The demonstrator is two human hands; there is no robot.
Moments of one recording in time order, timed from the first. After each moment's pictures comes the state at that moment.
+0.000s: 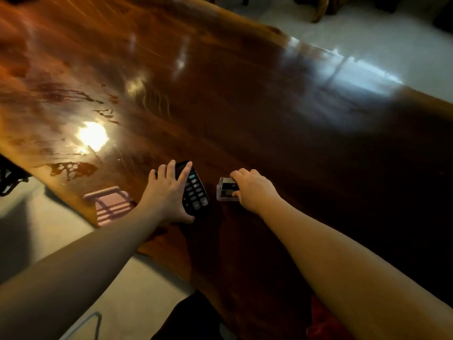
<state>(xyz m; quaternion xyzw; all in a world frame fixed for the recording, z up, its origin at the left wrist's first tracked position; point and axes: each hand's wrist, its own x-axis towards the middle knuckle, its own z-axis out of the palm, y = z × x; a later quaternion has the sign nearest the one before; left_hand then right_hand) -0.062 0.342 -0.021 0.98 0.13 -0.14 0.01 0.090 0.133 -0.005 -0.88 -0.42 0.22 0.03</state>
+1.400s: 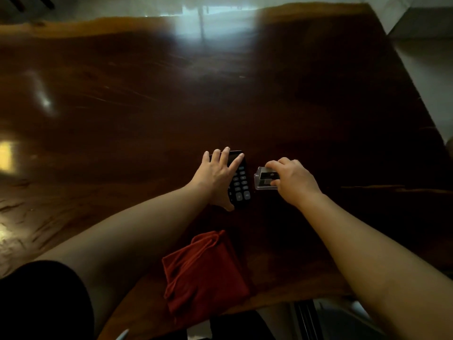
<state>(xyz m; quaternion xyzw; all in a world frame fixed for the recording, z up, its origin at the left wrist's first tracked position) 0.108 -0.218 -0.027 0.93 -0.31 -0.16 -0.10 0.061 -0.446 -0.024 -0.98 0.00 0.14 0.12</state>
